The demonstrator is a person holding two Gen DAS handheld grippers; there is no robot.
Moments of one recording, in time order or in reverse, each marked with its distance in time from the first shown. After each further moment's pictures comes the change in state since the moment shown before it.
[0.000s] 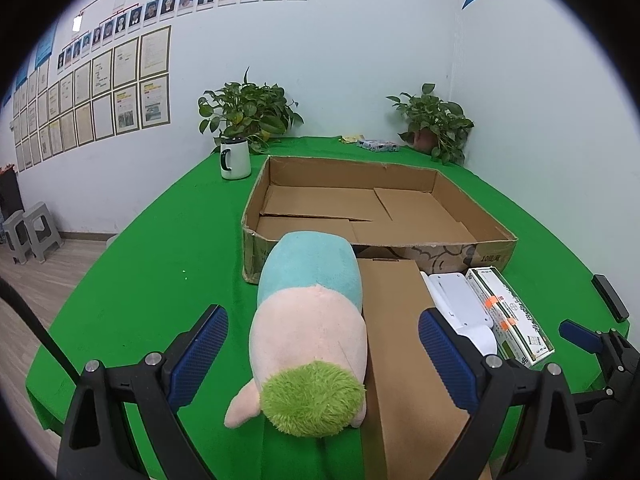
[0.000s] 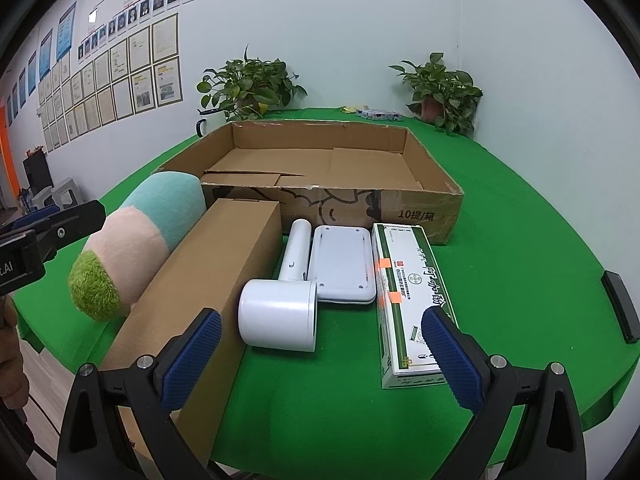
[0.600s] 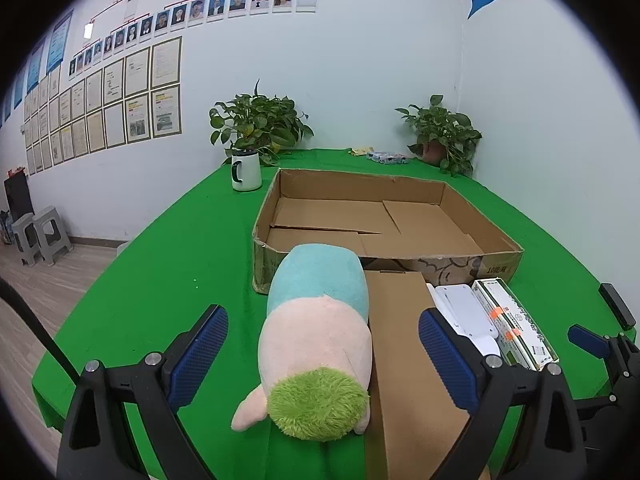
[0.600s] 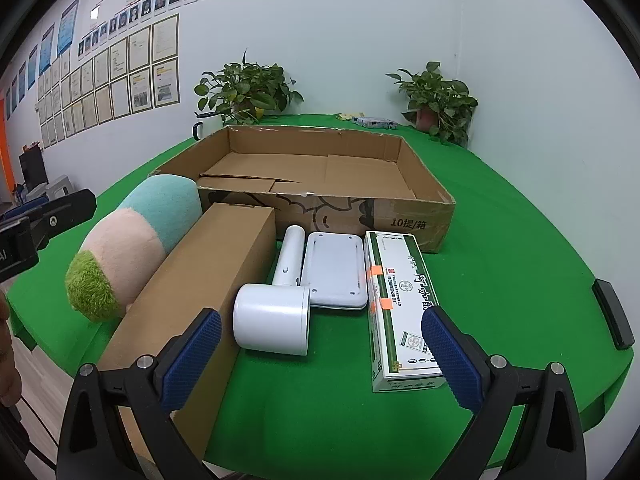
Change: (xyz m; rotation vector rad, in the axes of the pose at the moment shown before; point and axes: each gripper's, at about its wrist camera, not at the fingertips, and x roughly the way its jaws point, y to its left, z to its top) left arm -0.007 -0.002 0.001 -0.009 -0.042 0.041; right arm -0.006 0.001 0.000 -0.023 -0.023 -0.035
